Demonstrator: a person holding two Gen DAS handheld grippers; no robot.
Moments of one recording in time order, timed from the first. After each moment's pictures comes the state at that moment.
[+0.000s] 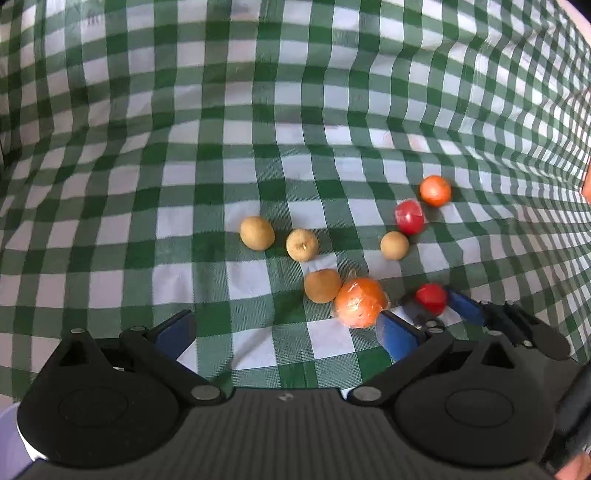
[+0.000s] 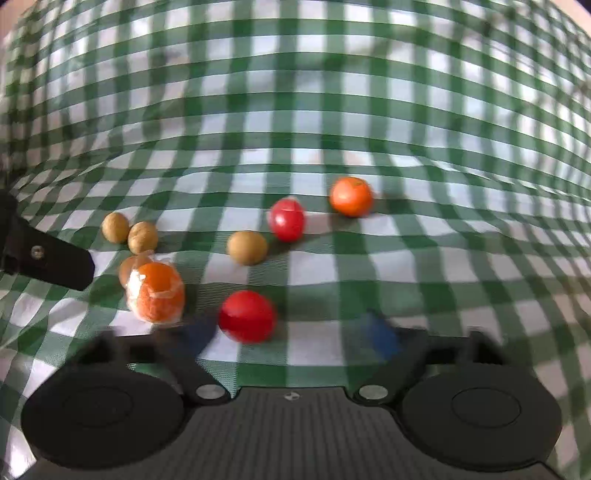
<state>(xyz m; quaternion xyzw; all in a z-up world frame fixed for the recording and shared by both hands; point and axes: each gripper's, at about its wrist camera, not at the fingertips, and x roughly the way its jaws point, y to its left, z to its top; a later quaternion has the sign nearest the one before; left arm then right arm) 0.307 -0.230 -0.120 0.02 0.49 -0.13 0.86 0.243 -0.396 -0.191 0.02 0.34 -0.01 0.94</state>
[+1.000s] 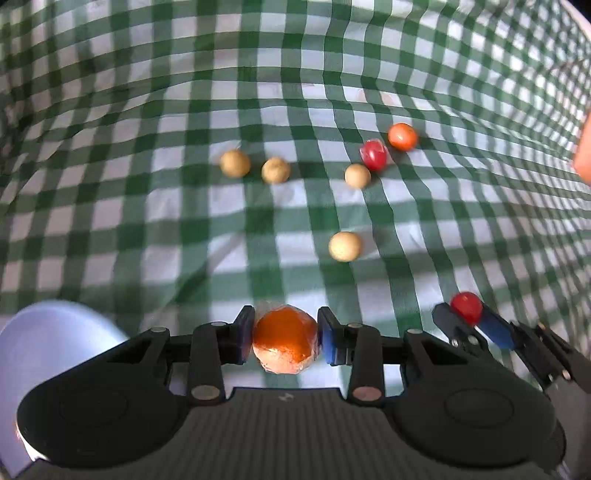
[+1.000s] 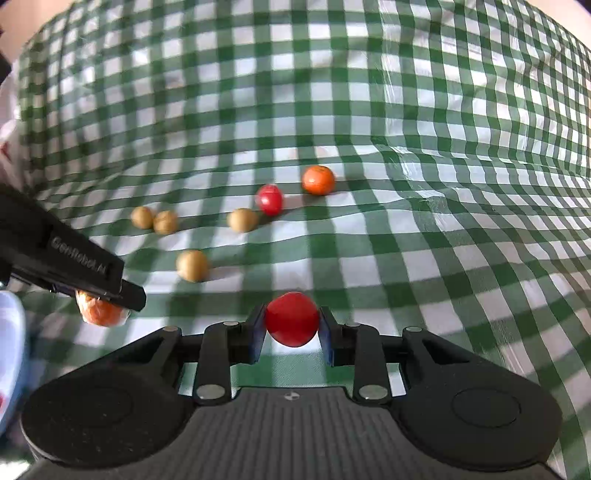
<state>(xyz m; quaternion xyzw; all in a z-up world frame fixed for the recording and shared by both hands) 0.233 -0.229 -0.109 0.02 0.52 -0.13 0.84 0.147 -0.390 -0.152 0.06 0.34 -0.05 0.94</state>
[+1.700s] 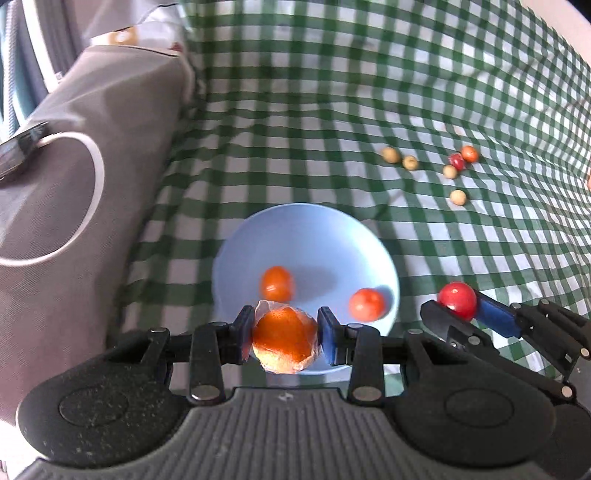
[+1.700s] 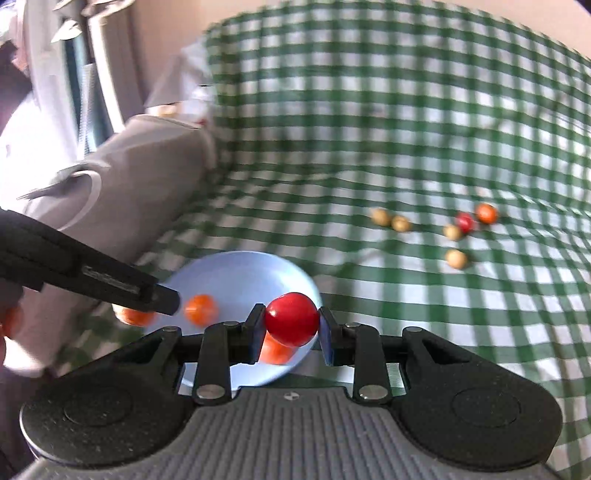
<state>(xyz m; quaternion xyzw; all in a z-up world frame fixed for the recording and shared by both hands) 0.088 -0.018 -0.035 0.01 0.48 -0.05 0.87 0.023 -0.186 -0.054 0.02 0.32 0.12 0.94</state>
